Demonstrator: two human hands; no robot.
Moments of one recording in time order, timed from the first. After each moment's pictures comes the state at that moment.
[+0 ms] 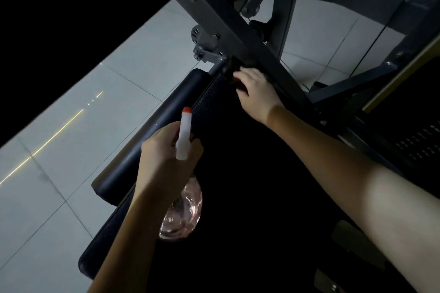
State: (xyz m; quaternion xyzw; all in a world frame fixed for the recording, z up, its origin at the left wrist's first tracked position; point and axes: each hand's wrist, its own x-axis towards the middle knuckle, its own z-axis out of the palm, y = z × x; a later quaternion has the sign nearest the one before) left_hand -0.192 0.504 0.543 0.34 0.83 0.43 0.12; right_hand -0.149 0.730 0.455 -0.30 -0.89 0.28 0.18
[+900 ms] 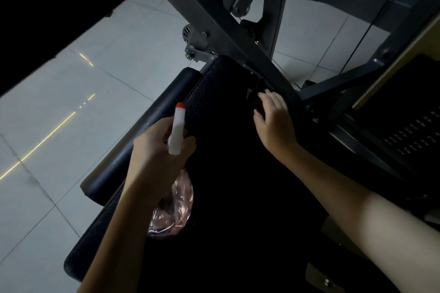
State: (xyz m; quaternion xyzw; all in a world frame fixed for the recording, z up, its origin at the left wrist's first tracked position) left_hand -0.190 0.505 0.536 0.34 0.83 0.41 0.15; right_hand -0.082 0.694 0.427 -0.41 -0.83 0.27 0.26
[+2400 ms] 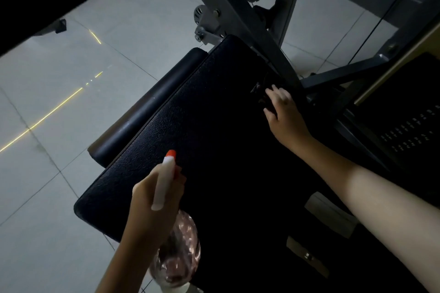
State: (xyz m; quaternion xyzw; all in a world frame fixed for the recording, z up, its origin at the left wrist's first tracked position) left_hand -0.117 0.406 0.506 0.22 0.75 0.56 0.26; right_hand -0.035 0.688 0.426 -0.32 -0.87 0.34 0.14
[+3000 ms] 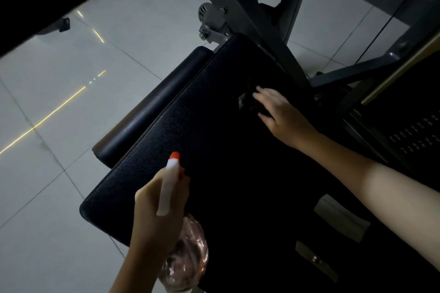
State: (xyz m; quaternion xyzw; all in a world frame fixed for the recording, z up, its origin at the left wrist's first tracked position) left_hand -0.115 0.404 0.502 0.17 0.76 0.58 0.24; right_hand -0.048 0.689 0.427 -0.19 -0.93 0.29 0.12
